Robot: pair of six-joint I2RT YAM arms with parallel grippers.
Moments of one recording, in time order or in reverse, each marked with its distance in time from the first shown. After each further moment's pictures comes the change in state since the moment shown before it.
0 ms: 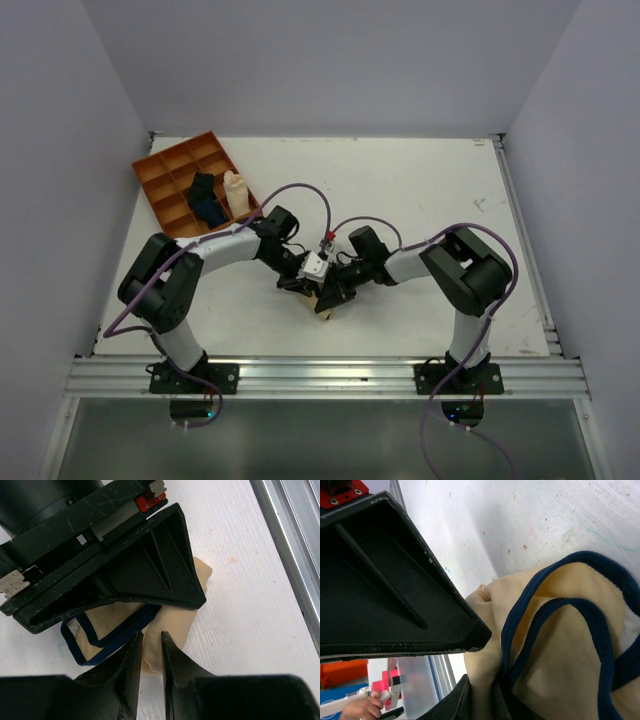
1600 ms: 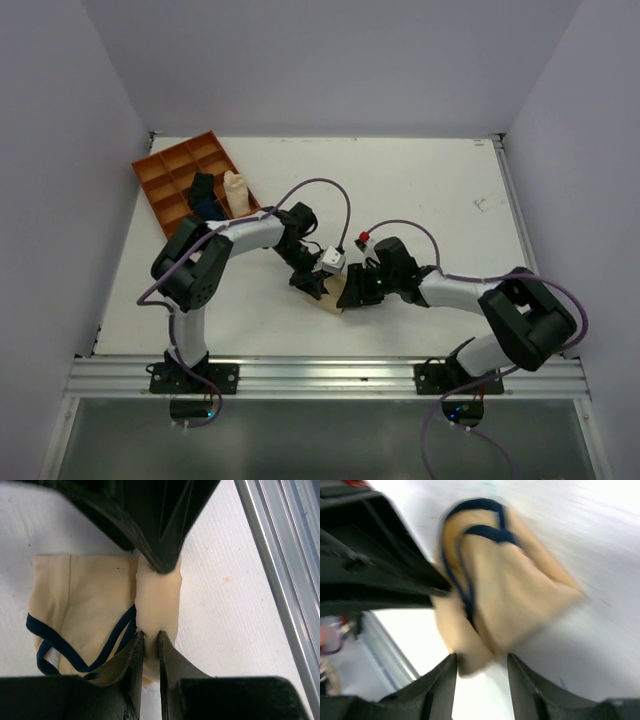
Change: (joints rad) left arm -0.050 0.230 0.234 -0.205 0.025 -0.031; right arm -0.020 -0.394 -0.238 -0.088 0.442 0.088
